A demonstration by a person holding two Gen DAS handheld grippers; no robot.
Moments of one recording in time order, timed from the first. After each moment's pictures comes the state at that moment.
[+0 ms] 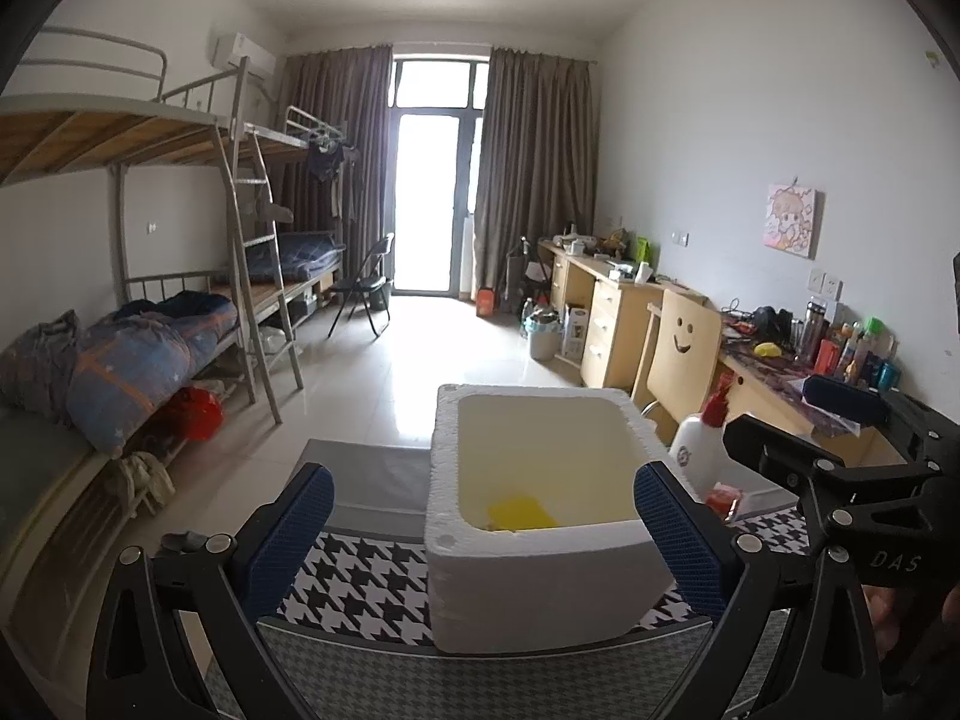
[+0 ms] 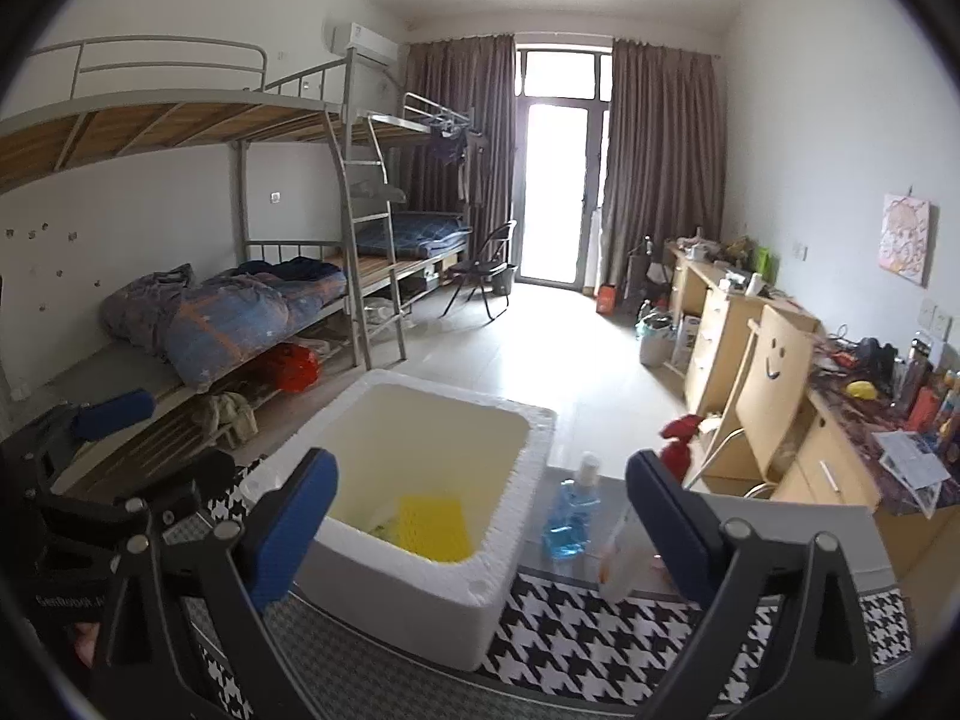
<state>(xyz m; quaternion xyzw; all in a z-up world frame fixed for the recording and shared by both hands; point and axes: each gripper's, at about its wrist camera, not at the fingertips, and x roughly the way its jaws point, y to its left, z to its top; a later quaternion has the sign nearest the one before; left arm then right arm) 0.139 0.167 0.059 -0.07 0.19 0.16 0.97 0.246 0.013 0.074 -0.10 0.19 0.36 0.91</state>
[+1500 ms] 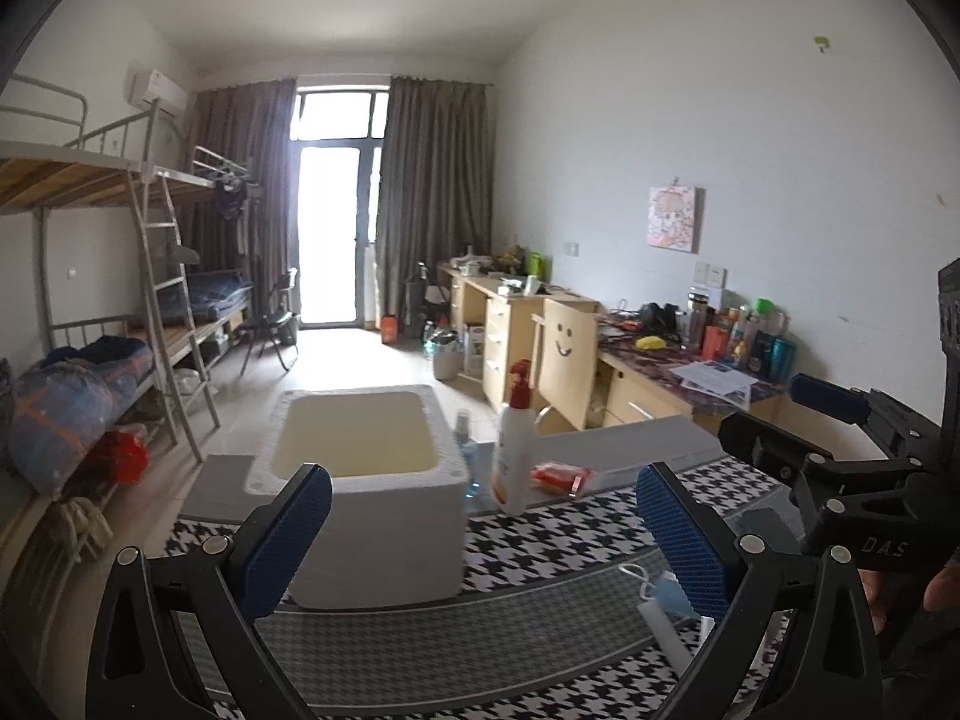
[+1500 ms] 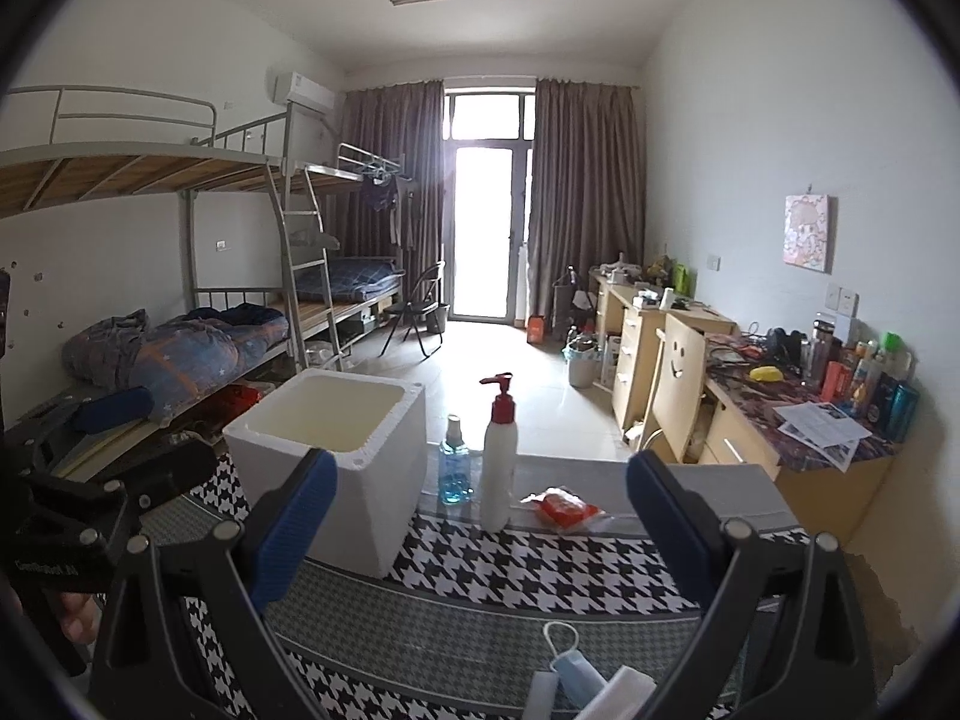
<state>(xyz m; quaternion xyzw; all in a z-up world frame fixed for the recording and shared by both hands) 0.098 0.052 0.074 -0.04 0.16 0.04 0.99 0.180 -0.129 0.073 -0.07 0.14 0.29 0.95</state>
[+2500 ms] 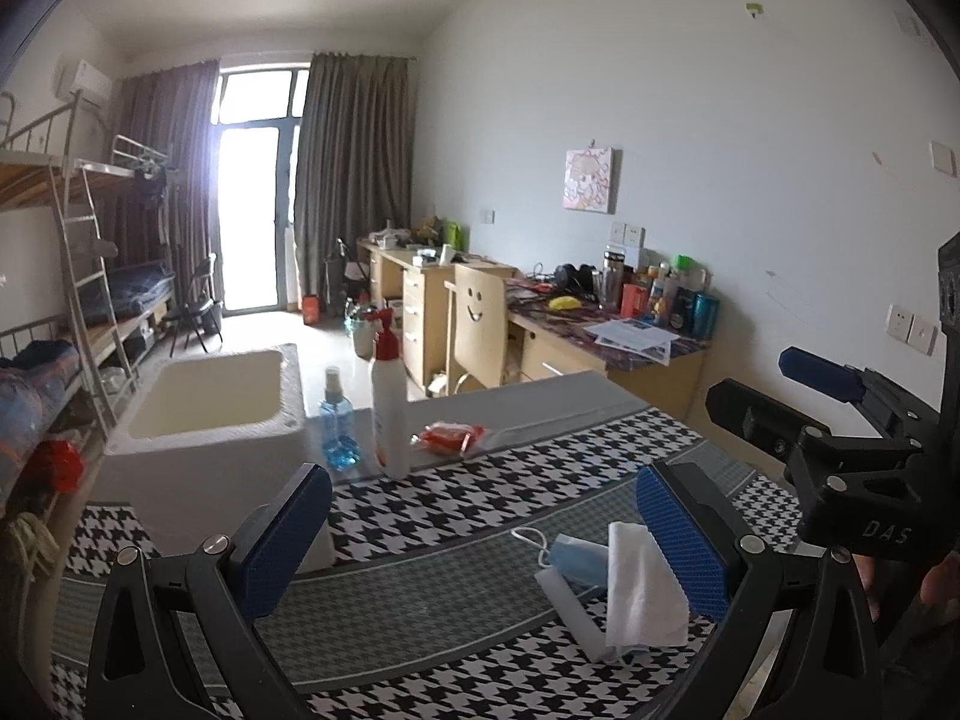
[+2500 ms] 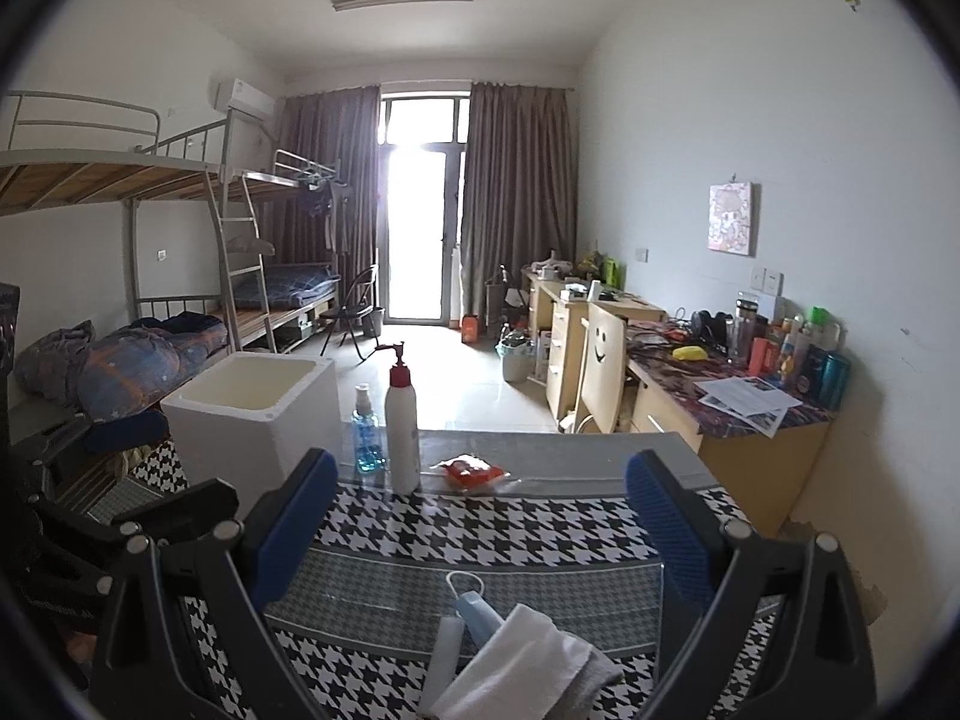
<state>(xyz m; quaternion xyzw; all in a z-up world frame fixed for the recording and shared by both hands) 0.112 -0.015 0.046 -0.03 0.19 -0.05 0.98 0.165 -0.193 0.056 -0.05 0.14 0.21 0.97</state>
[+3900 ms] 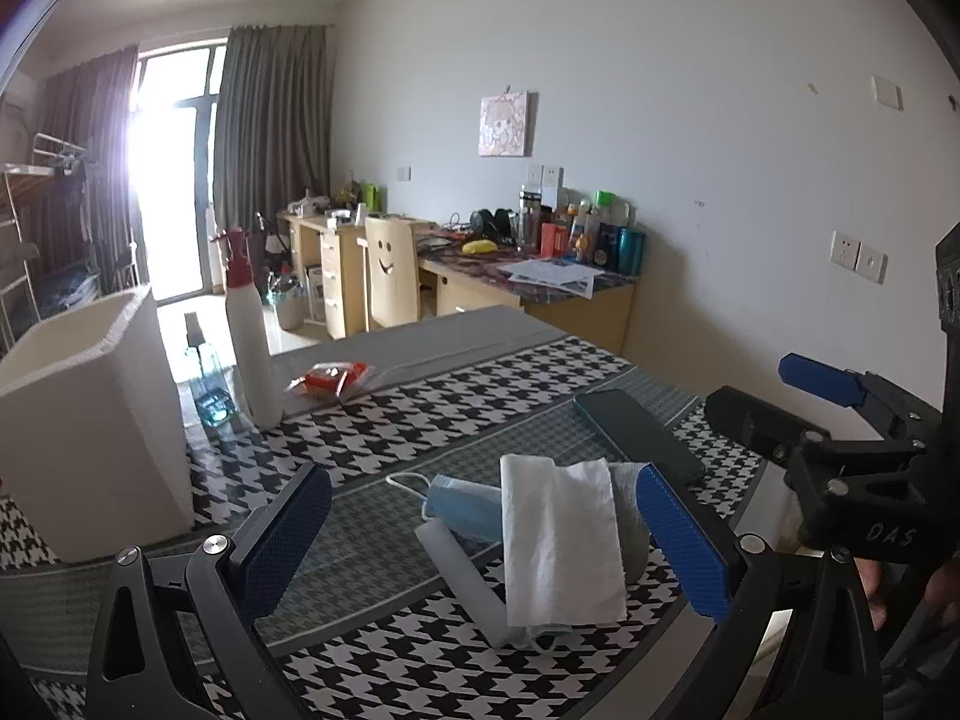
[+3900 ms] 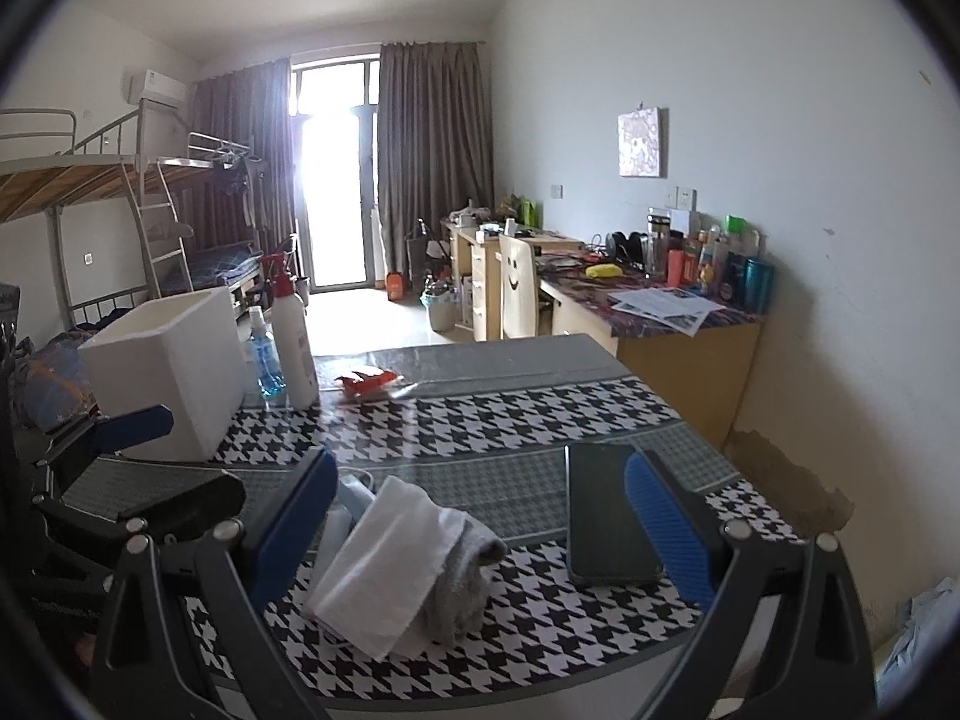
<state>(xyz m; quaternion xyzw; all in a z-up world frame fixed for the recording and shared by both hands) 0.140 -0.090 -0.013 0.00 0.24 -0.14 0.96 0.162 -0.267 -0.003 -0.02 0.20 0.12 0.97</state>
